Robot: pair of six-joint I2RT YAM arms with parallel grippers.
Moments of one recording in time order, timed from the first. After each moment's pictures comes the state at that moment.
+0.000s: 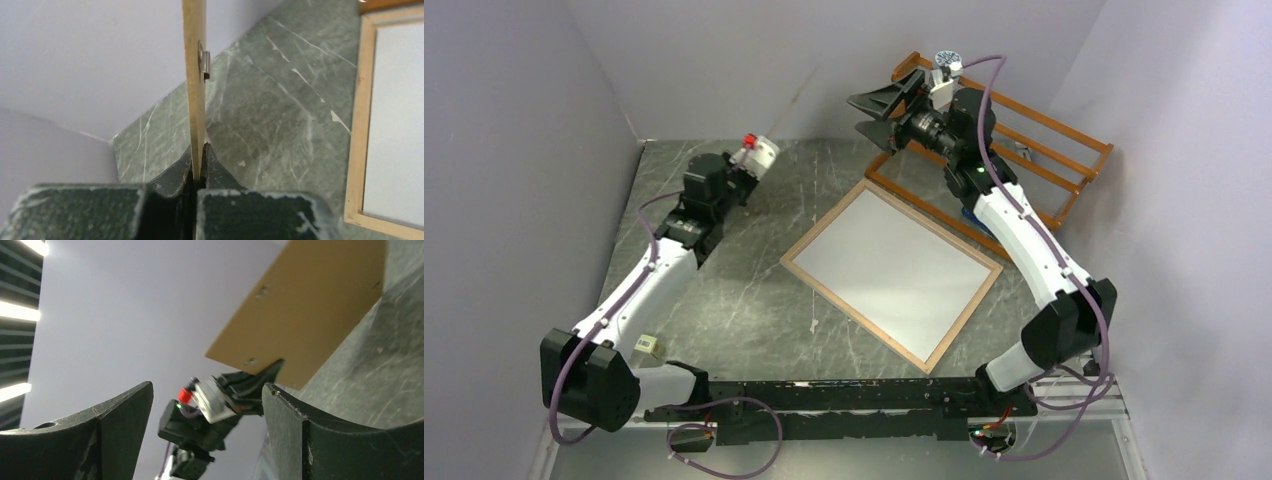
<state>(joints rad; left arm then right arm) -0.38 1.25 1.03 -0.01 -0.11 0.54 0.39 1.56 1.57 0.02 -0.49 1.30</state>
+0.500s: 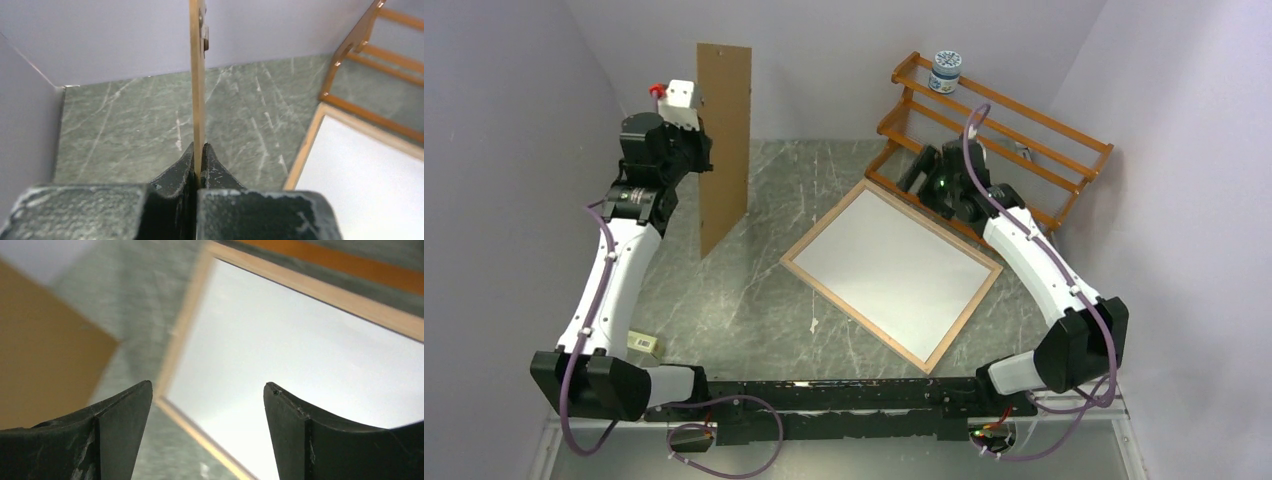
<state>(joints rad) -0.09 1.26 1.35 -0.30 0.07 0.03 0.35 1.40 1.34 -0.49 0.02 0.81</state>
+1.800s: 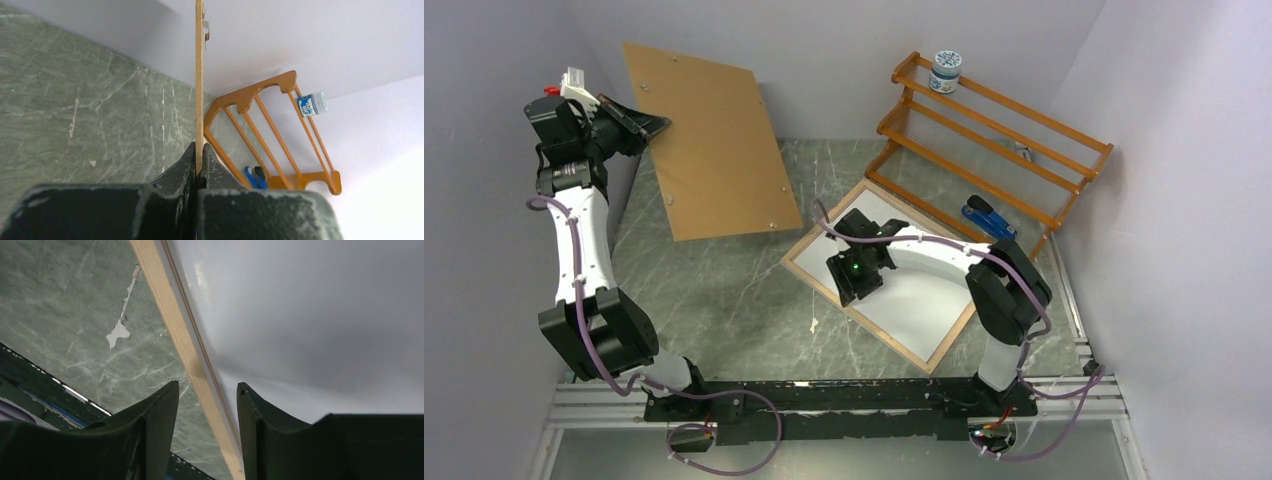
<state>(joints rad) 0.38 1.49 1.54 -0.28 0.72 -0.75 0.78 1.78 1.20 -0.63 -0.21 0.30</state>
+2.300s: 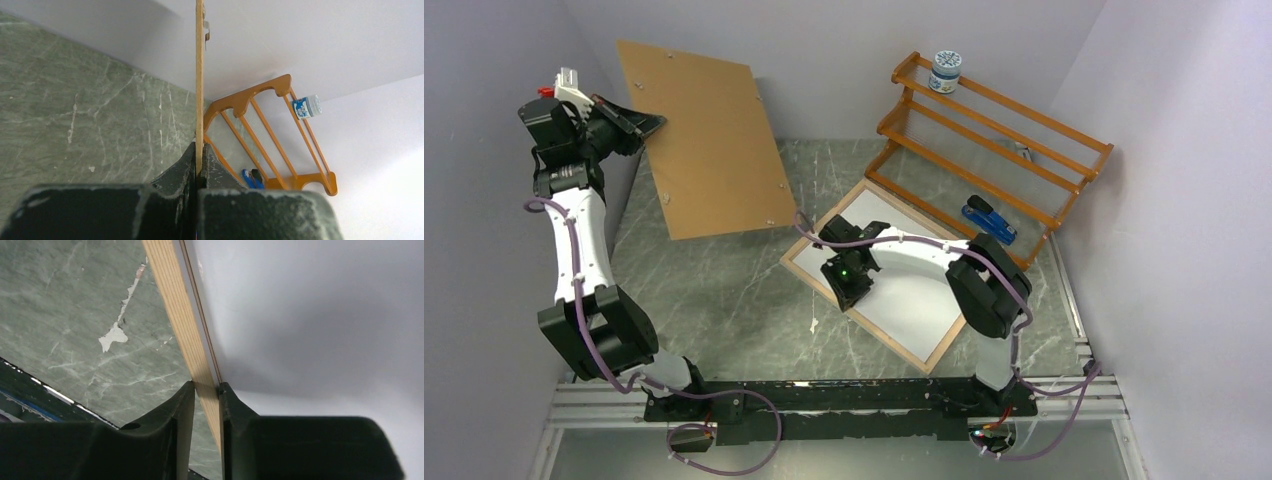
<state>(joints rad) 0.41 1.50 1.52 -0.21 0.75 -0.79 0.85 1.88 1.28 -0.69 -0.18 0.25</state>
